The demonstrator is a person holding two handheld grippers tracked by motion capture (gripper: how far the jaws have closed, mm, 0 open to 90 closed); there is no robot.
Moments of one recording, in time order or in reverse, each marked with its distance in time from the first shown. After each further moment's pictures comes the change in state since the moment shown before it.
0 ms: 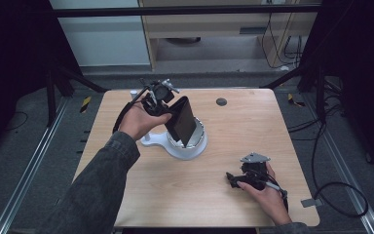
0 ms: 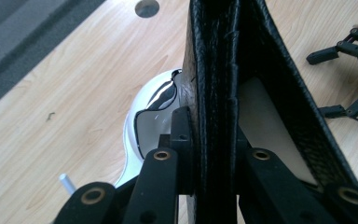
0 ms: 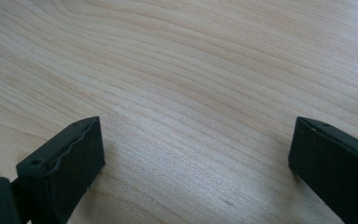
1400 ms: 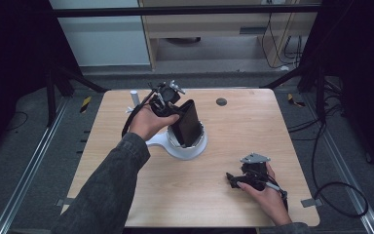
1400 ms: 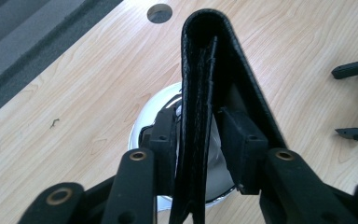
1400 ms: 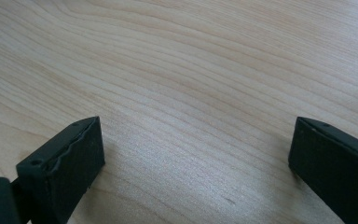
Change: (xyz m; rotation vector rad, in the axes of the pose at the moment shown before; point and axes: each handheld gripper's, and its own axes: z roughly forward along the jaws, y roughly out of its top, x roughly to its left) left arm -0.001 0.004 0.019 -0.038 0.058 -0.028; right arm 0.001 -0.001 0.000 -0.004 0.001 0.000
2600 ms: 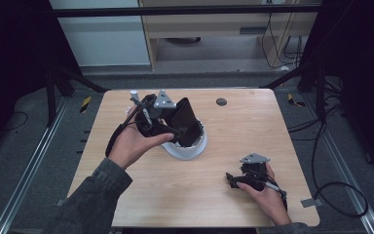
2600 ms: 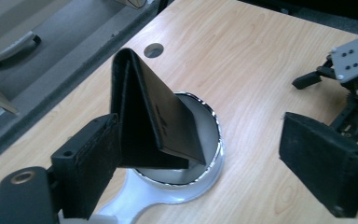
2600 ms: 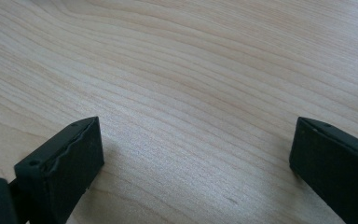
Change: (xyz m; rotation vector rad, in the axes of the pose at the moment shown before) left arm -0.048 -0.033 -0.061 -0.168 0.046 0.074; right arm 0.002 0.000 0.000 0.004 -0.006 0.009
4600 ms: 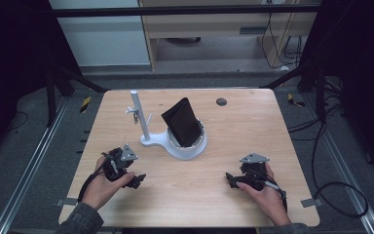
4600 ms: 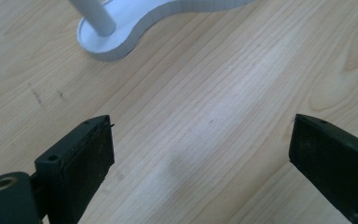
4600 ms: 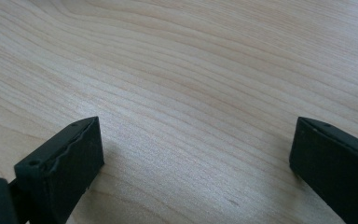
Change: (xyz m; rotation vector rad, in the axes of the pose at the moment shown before) left arm 0.015 -0.199 0.029 0.245 0.078 -0.102; right arm 0.001 0.001 0.000 0.002 0.000 0.003
